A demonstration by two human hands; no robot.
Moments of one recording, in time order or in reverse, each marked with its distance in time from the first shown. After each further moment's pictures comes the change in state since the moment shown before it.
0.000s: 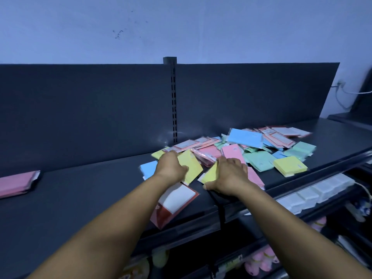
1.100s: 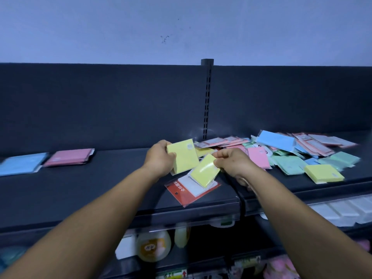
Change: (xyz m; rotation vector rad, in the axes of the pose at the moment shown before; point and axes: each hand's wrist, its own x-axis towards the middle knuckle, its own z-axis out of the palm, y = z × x) left_hand -0.051 -0.053 -0.064 -0.301 0.267 -0.110; right_hand -0.015 -0.044 -0.016 0.867 -0.147 -0.108
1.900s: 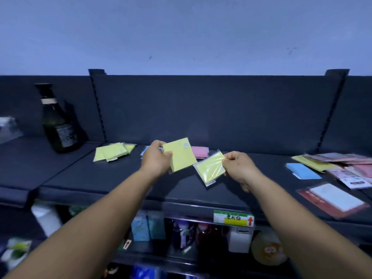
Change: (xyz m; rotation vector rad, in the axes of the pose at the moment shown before) left_hand -0.050 -0.154 -0.307 -0.007 0.348 -0.144; right_hand -0.065 -0.157 0.278 0.080 -0.124 -0.101
